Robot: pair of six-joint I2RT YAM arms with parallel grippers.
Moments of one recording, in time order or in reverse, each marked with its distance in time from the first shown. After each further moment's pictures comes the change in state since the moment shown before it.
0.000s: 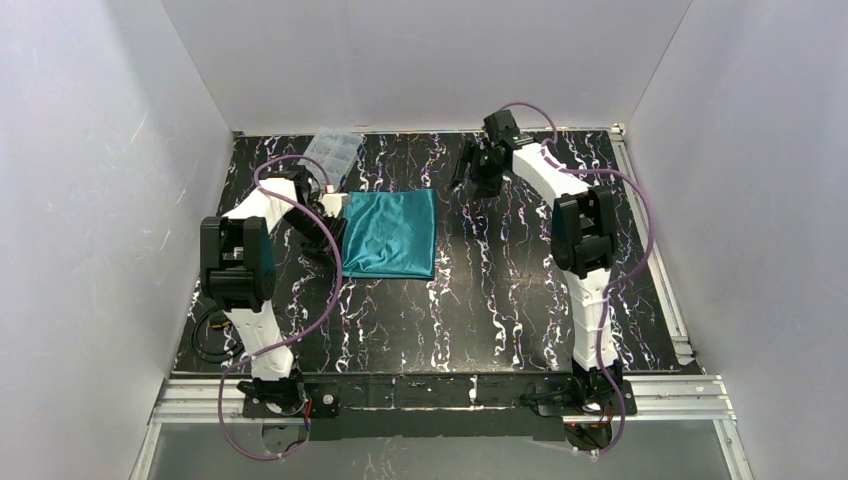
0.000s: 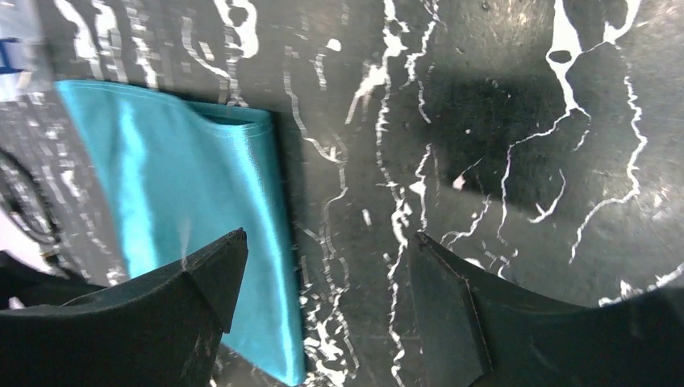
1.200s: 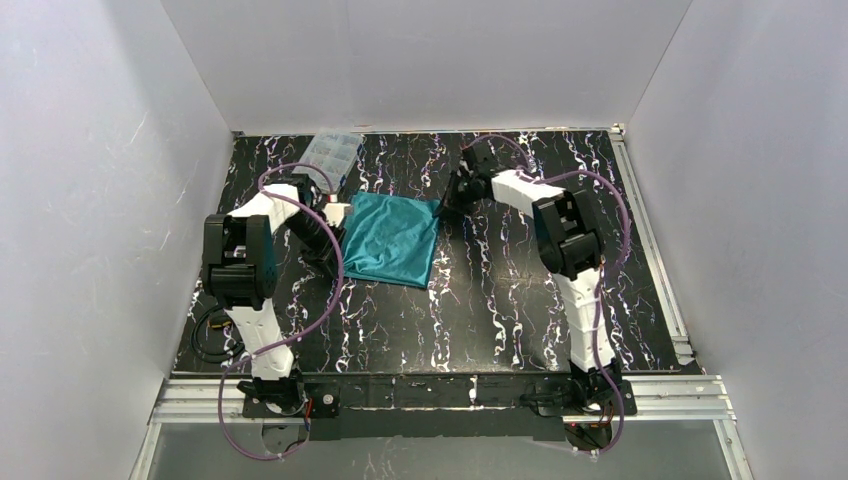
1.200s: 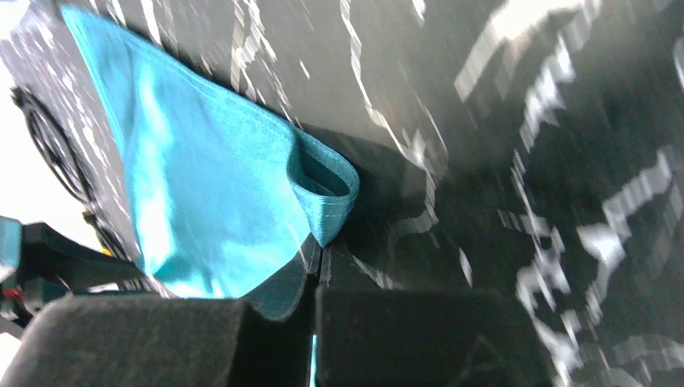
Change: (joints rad) left arm -0.014 0.027 -0.058 0.045 -0.043 0.045; right arm 0.083 0.094 -0.180 0.311 -0.137 0.139
